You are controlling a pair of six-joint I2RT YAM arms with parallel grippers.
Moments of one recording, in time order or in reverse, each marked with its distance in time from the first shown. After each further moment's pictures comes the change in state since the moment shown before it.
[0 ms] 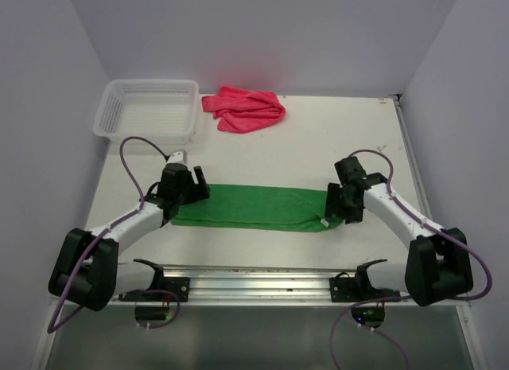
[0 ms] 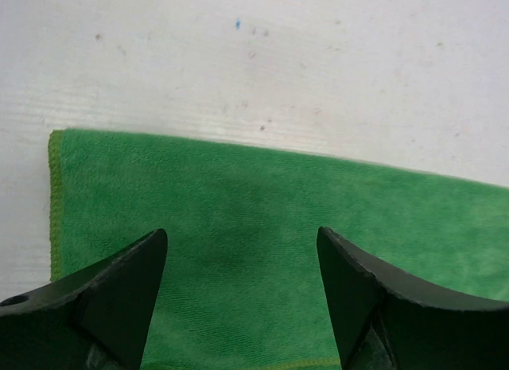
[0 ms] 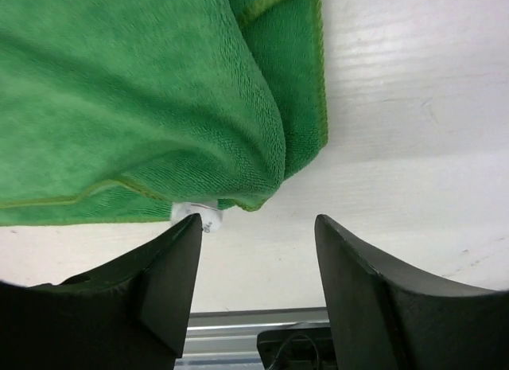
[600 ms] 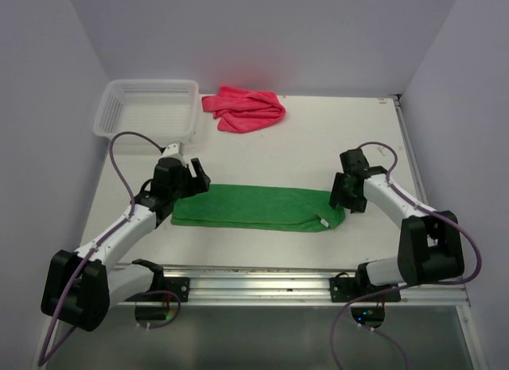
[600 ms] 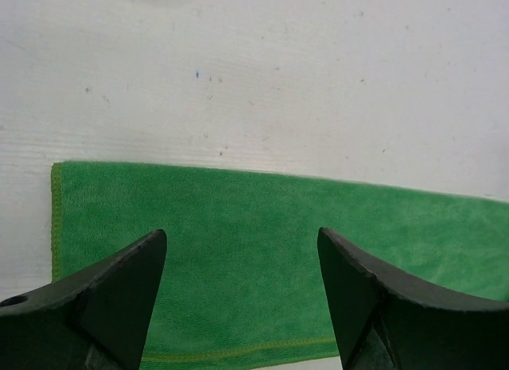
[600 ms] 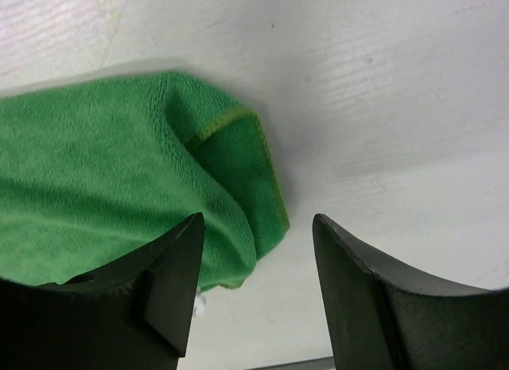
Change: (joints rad) left arm 0.000 -0.141 0.053 -0.075 0.055 0.002; right arm -0.077 0.063 0.048 0.106 0.095 0.022
